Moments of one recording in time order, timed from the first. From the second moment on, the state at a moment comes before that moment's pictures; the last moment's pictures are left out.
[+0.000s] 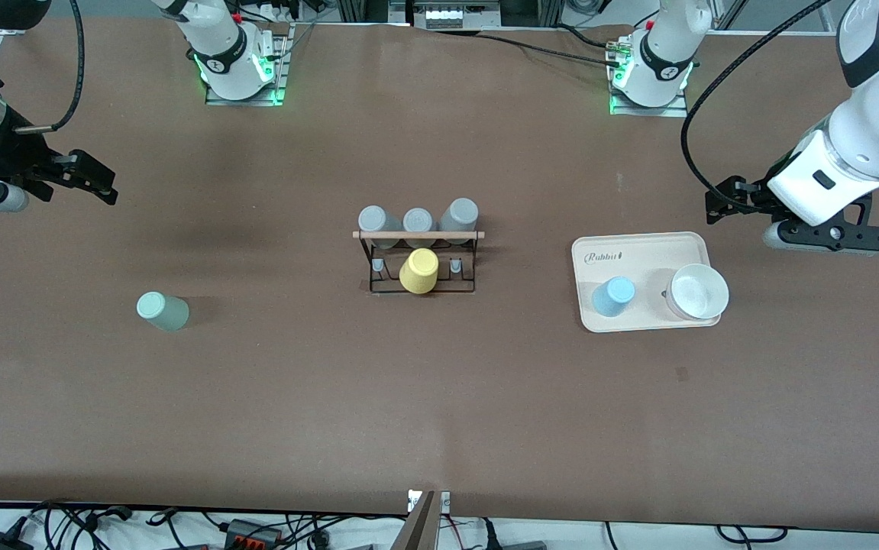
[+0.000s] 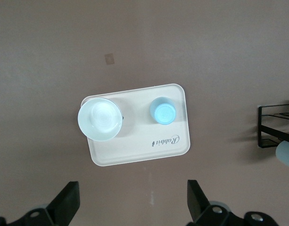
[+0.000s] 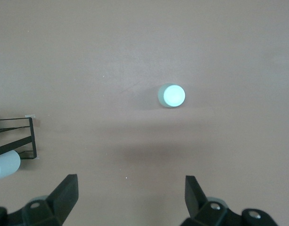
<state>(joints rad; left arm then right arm) 0.04 0.12 -0.19 -1.55 -0.01 1.60 -0.09 -0.05 -0.03 0.11 -1.71 -0.01 1.71 0.10</state>
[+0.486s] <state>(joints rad) 0.05 0.12 -0.19 -1.55 -0.02 1.60 -0.09 -0.05 -0.03 0.11 -1.71 -0.01 1.69 0.10</state>
